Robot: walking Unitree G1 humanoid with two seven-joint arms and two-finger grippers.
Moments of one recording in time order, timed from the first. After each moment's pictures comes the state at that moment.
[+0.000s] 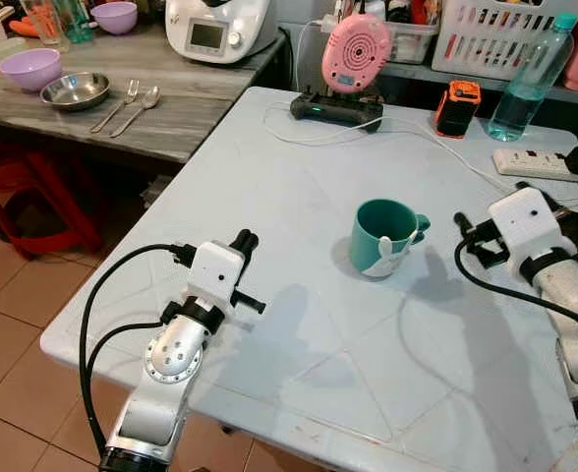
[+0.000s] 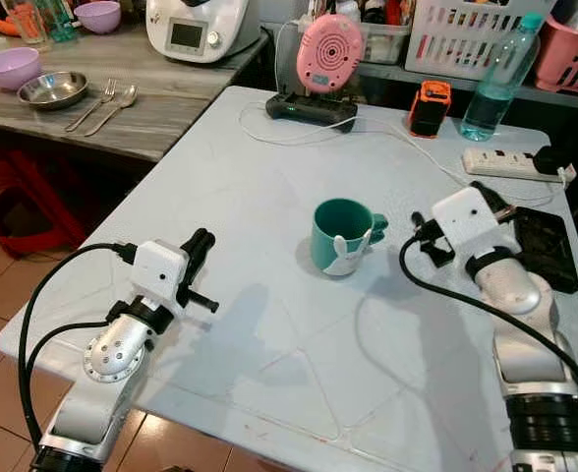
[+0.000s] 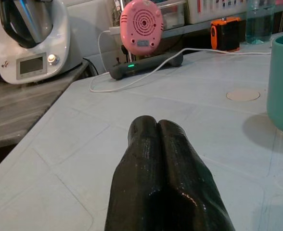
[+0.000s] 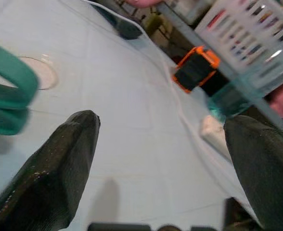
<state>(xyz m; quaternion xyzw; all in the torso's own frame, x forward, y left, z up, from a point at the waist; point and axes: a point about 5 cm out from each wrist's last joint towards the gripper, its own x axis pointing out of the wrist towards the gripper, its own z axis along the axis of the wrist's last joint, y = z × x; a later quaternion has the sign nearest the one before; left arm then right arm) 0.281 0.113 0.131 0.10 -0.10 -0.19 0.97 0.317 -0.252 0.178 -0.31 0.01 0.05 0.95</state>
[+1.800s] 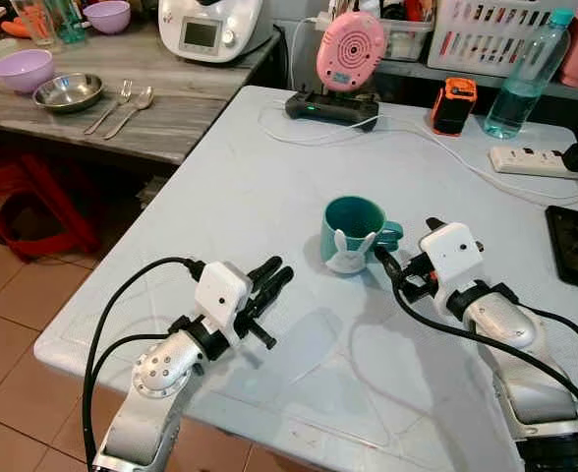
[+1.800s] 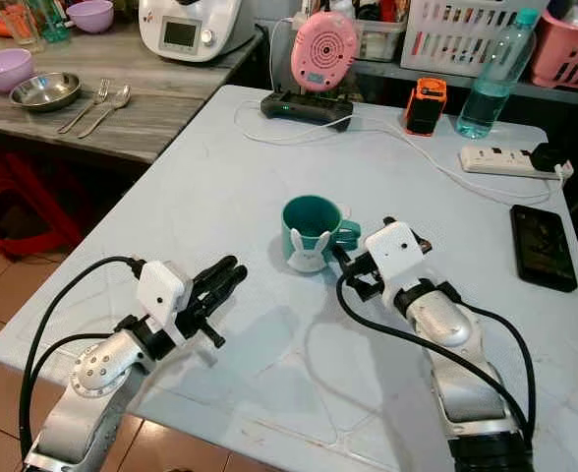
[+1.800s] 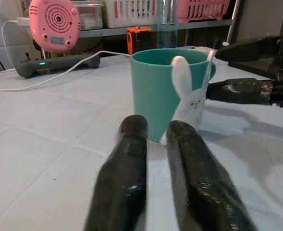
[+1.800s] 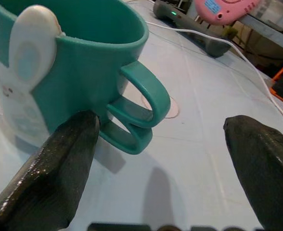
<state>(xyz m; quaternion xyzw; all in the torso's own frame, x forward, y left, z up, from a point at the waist) 0.258 0.103 0.126 0.03 -0.08 -0.36 0.93 0.298 -0.178 0.149 -0.21 0.01 0.17 0.96</state>
